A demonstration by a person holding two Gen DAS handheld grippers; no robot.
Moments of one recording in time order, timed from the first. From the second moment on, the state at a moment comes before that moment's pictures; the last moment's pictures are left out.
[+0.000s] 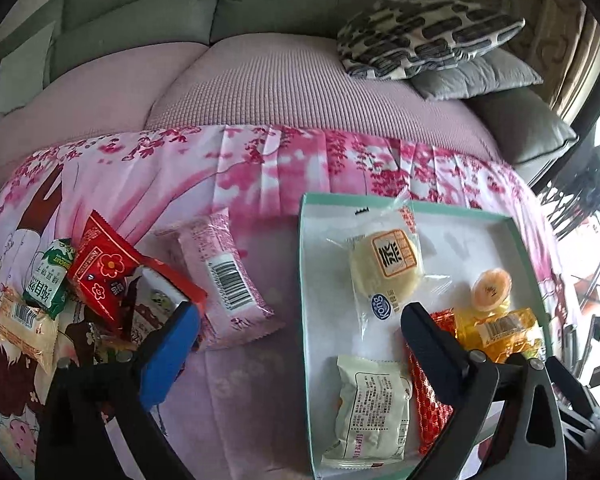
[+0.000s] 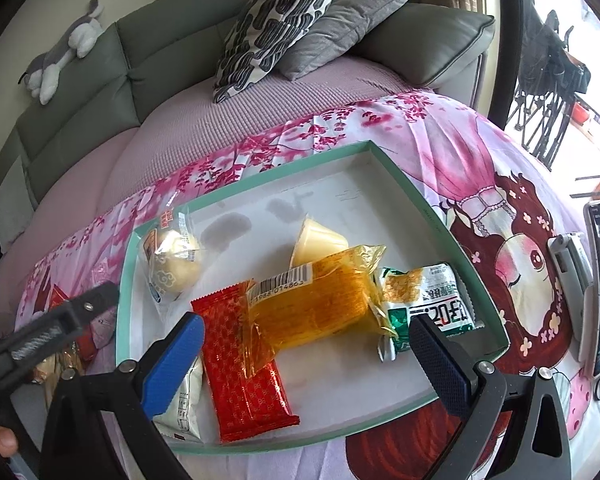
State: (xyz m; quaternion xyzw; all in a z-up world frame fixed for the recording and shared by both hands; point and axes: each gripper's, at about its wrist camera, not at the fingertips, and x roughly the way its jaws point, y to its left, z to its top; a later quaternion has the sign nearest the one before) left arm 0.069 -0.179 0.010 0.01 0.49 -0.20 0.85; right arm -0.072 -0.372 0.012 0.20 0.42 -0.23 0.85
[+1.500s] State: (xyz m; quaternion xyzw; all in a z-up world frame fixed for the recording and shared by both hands) left arm 0.069 -0.003 0.012 -0.05 0.47 -0.08 0.88; right arm -0.015 -0.209 0.006 0.12 0.46 -0.09 0.87
